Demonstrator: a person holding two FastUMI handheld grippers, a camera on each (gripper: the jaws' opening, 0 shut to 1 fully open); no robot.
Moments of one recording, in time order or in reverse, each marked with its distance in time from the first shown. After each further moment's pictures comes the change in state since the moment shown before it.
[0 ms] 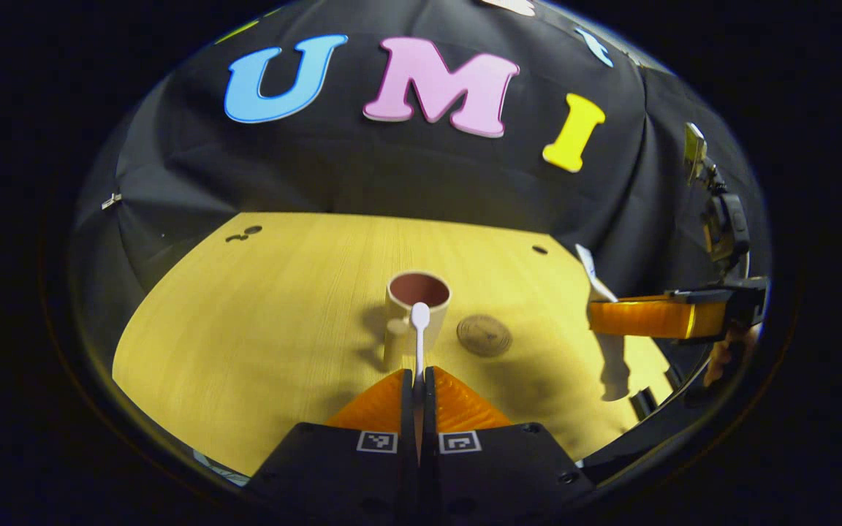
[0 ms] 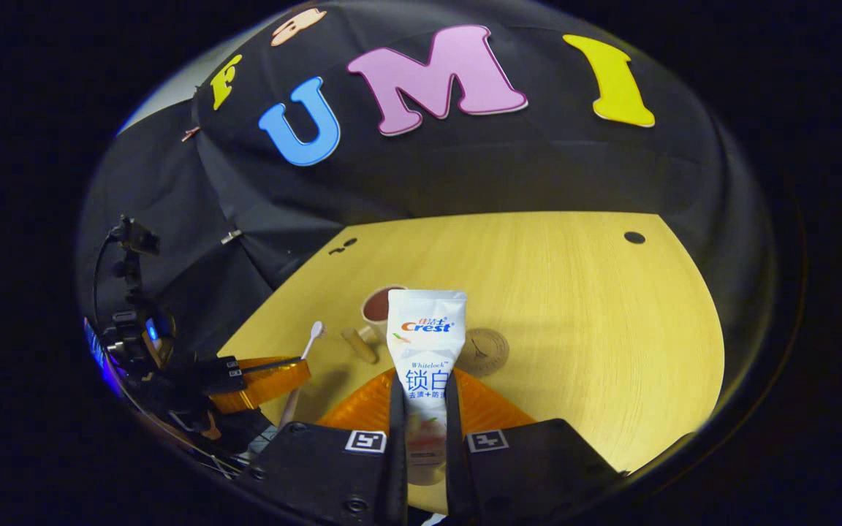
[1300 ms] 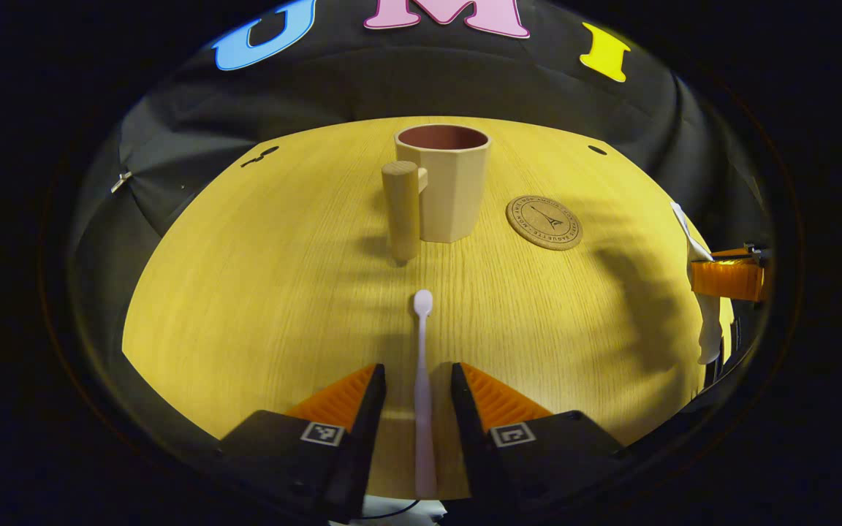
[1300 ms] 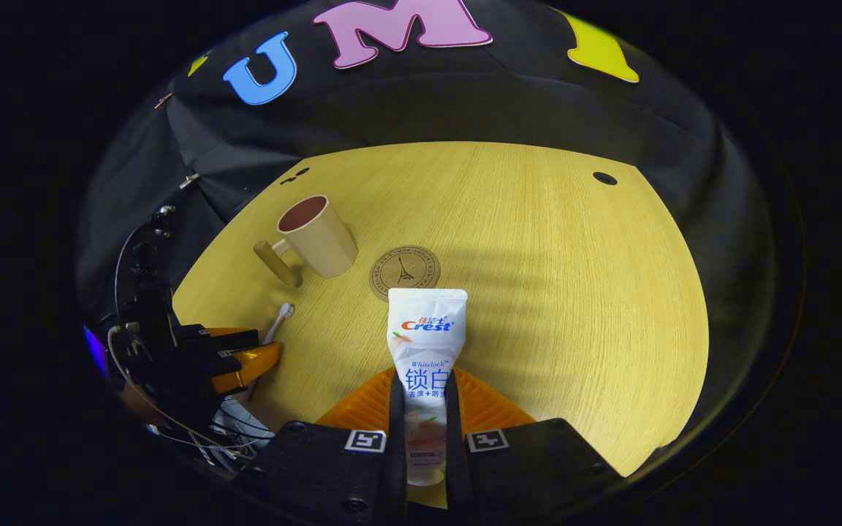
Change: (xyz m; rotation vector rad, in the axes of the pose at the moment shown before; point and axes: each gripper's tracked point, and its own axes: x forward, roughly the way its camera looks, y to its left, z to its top) left arm 0.061 0.013 -0.143 0.051 0.410 0.230; right arm -0.003 -0.106 -0.106 -0.027 0.321 -0.135
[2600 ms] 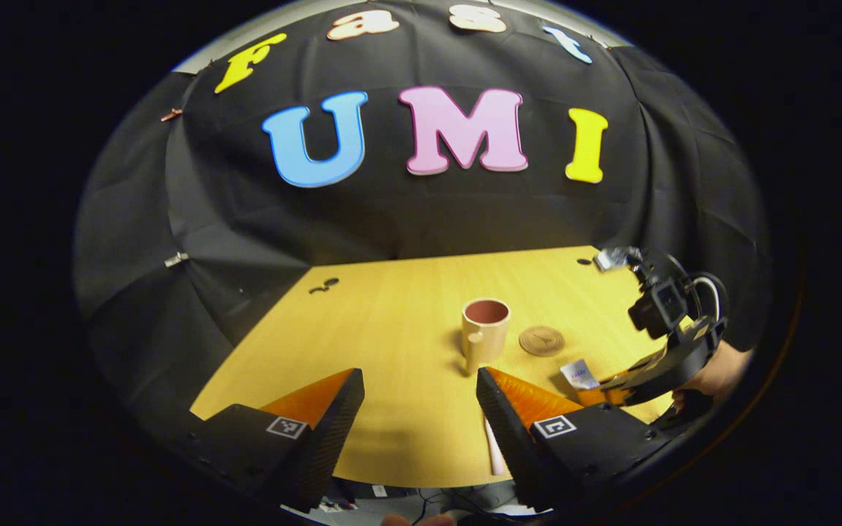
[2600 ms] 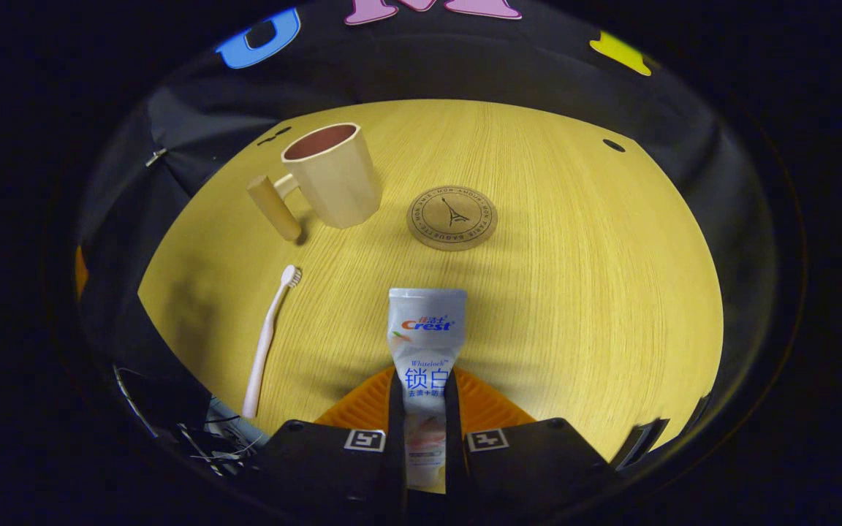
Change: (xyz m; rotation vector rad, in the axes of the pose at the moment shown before) left arm -0.169 0.070 0.069 0.054 -0.474 0.059; right arm 0.040 0.073 -0.049 0.033 0.118 -0.119
